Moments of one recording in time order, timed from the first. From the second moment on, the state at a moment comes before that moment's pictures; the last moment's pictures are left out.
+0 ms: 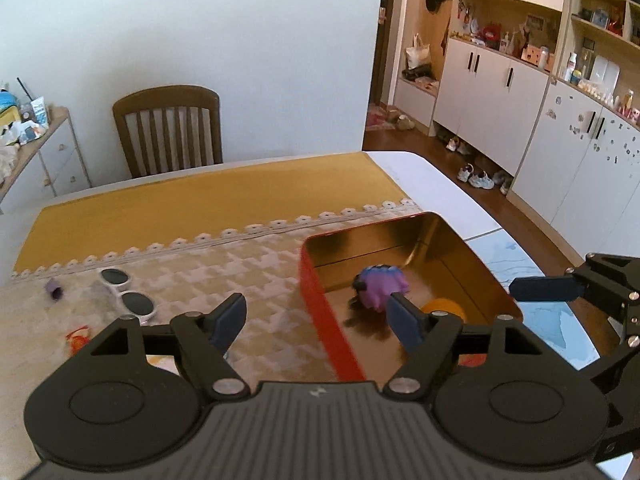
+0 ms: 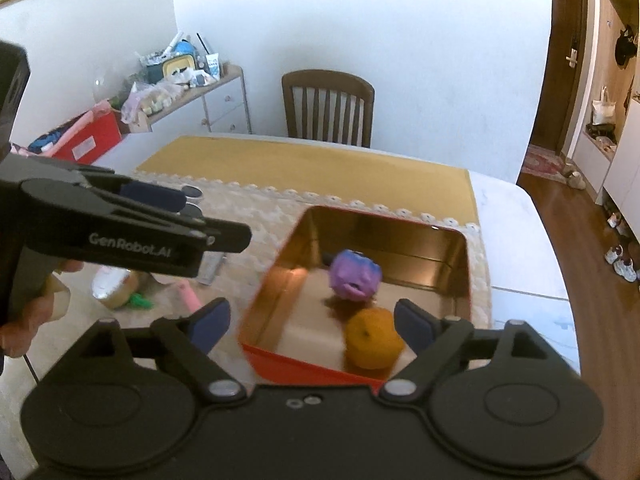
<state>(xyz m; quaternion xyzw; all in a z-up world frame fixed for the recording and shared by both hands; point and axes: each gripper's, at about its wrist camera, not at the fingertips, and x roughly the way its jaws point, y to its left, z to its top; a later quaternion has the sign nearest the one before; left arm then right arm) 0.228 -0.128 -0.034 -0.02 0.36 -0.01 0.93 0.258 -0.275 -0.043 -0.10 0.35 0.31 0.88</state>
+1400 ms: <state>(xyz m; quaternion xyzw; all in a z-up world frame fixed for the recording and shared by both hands) 0.132 0.035 -0.104 -0.02 0.37 -0.04 0.93 0.237 -0.093 -0.068 -0.09 0.38 0.33 0.86</state>
